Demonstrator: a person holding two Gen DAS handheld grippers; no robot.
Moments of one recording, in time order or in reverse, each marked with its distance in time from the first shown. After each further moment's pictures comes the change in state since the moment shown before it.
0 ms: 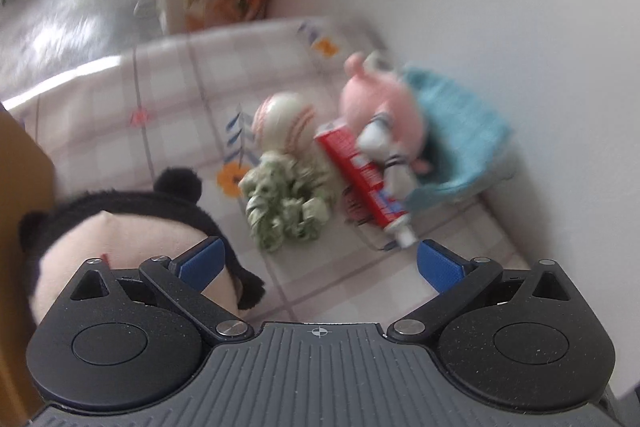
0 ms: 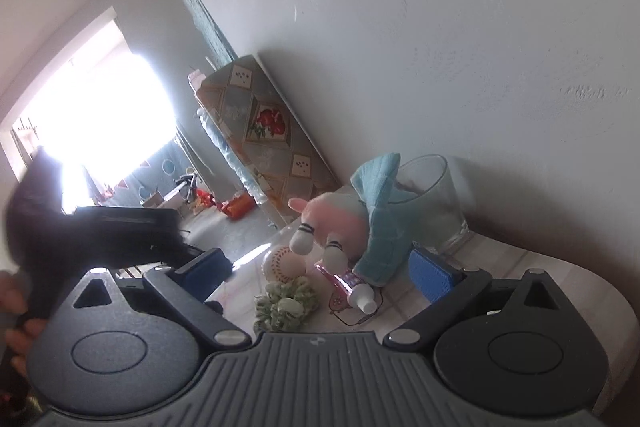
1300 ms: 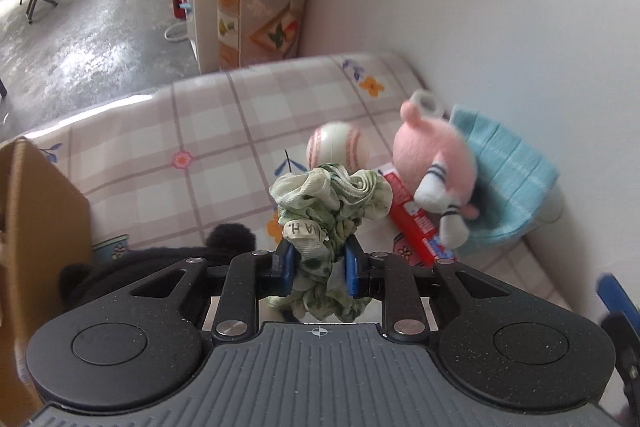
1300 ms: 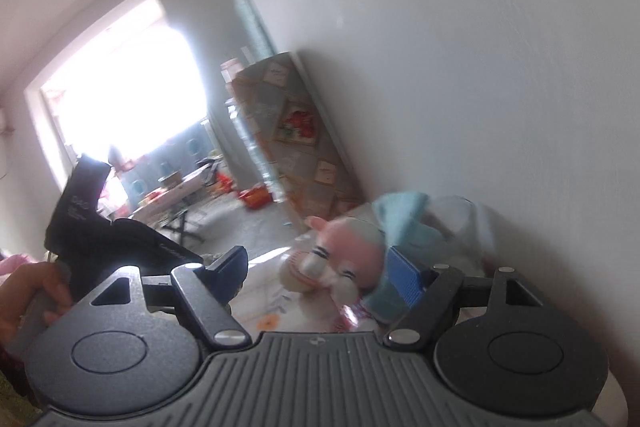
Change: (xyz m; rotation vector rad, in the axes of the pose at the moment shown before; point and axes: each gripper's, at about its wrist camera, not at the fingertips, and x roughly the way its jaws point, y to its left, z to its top) left arm 0.000 0.023 0.017 -0.007 -0.082 0.092; right arm 0.014 0.009 0.041 -0.159 0.027 0.117
